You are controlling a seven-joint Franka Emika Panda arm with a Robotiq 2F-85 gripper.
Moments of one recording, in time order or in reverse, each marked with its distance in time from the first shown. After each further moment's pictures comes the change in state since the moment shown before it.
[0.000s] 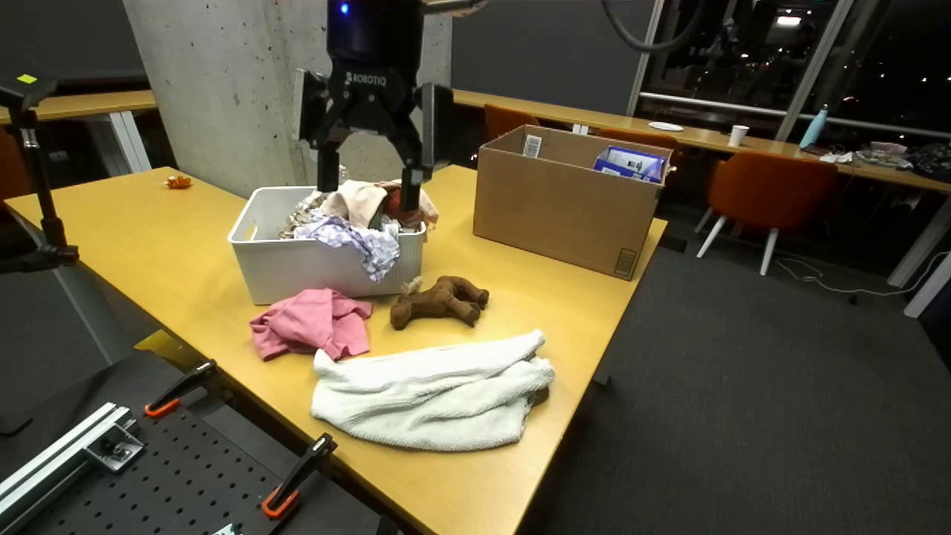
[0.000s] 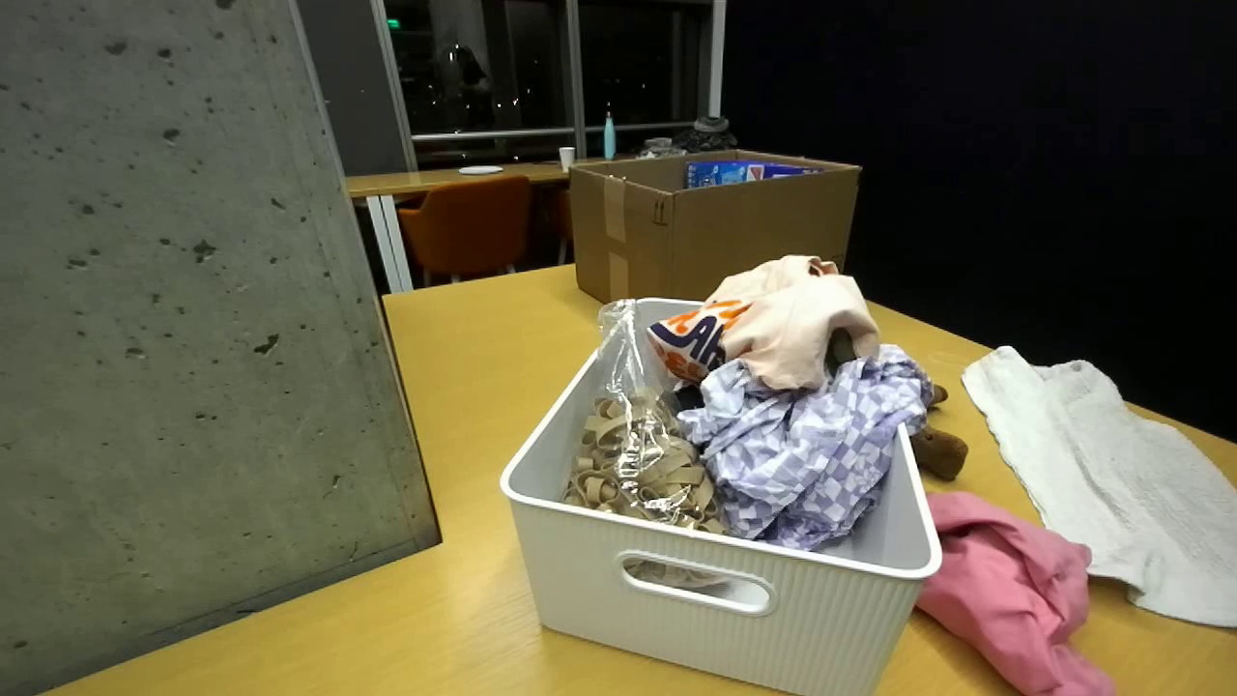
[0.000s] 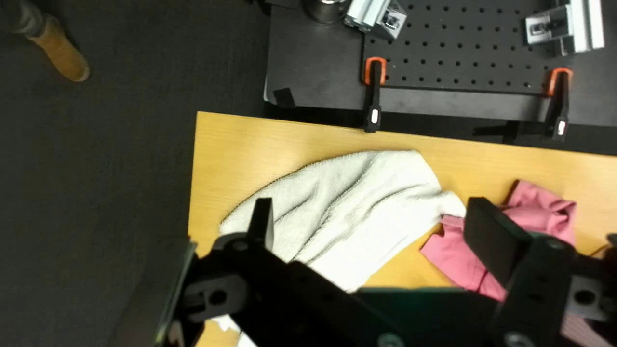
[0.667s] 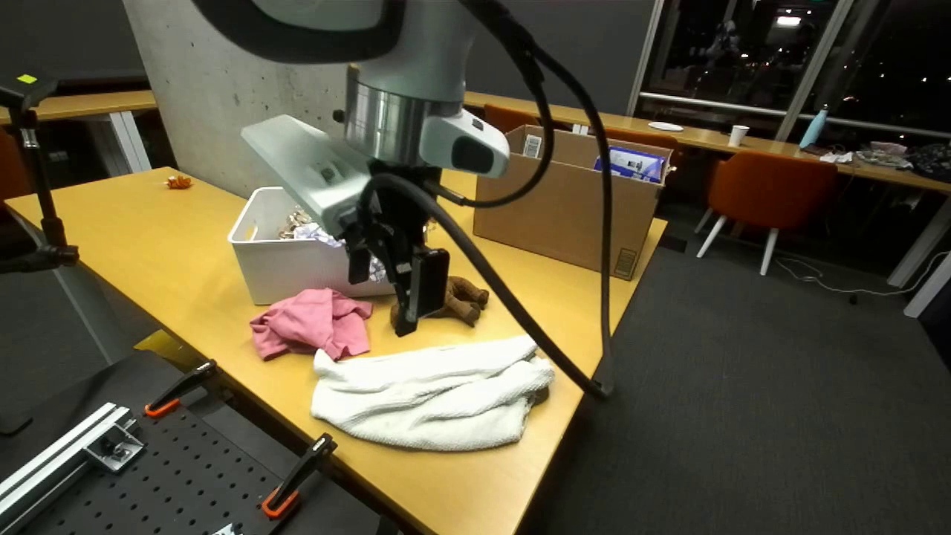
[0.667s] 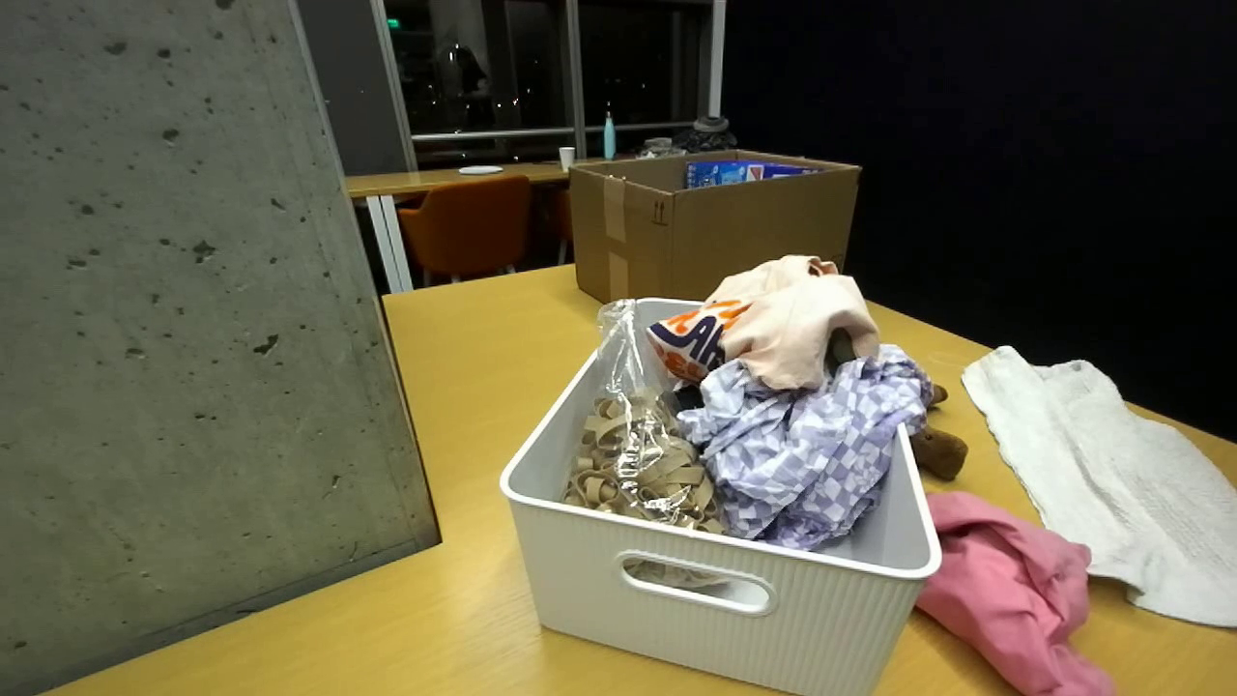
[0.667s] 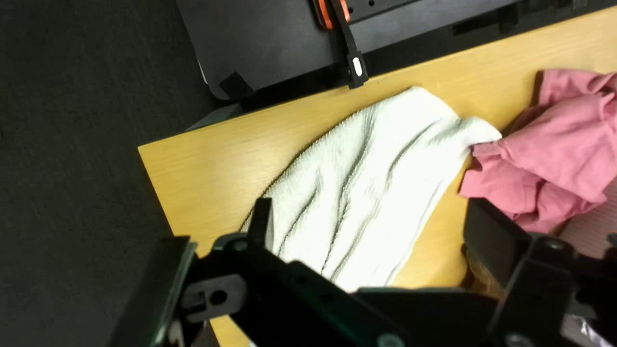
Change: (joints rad) arm -0.083 0.033 -0.080 -0.254 0.205 0.367 0.141
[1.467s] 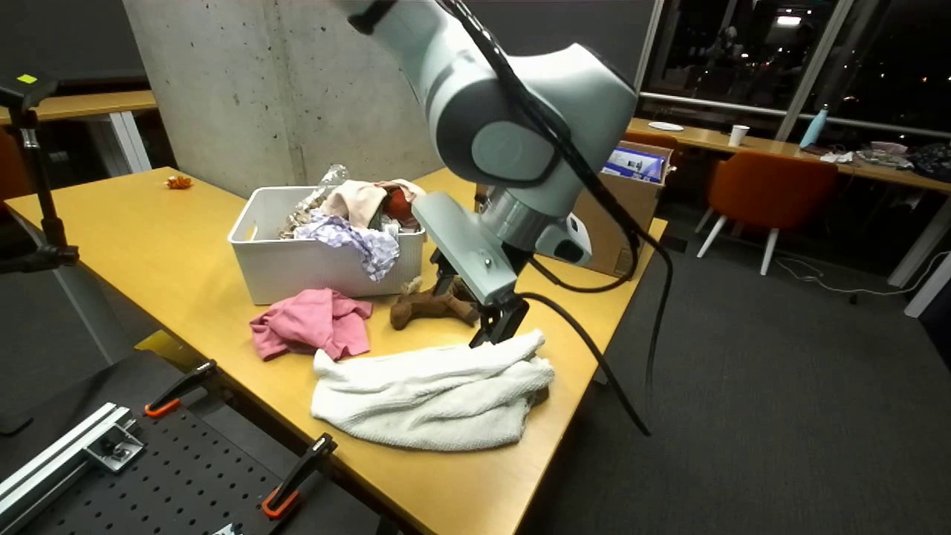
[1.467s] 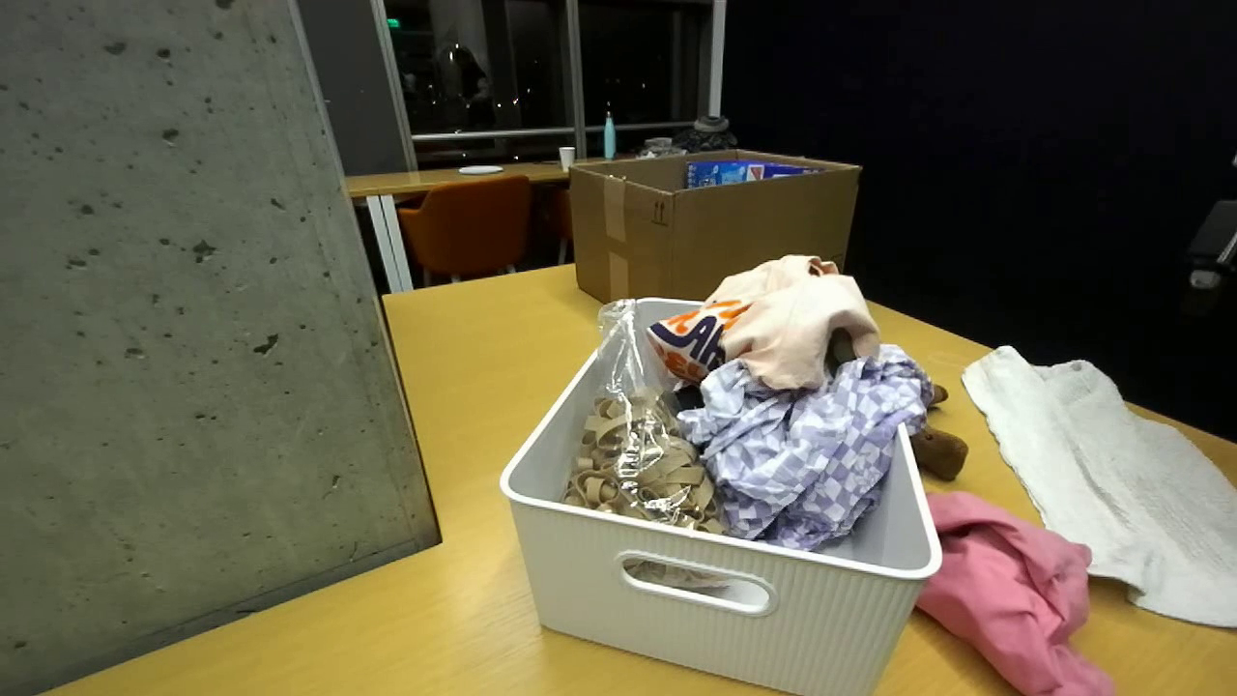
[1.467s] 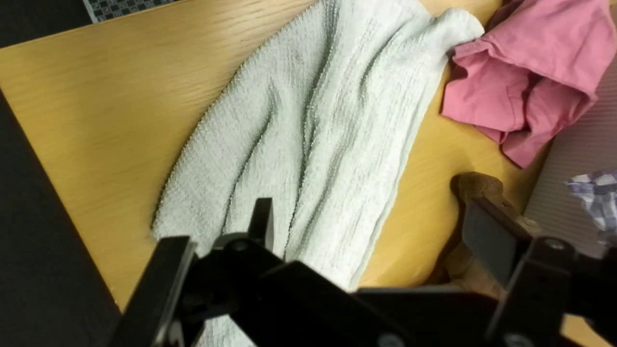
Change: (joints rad) arm -0.094 0.564 0.060 0.472 0.348 -0.100 -0.168
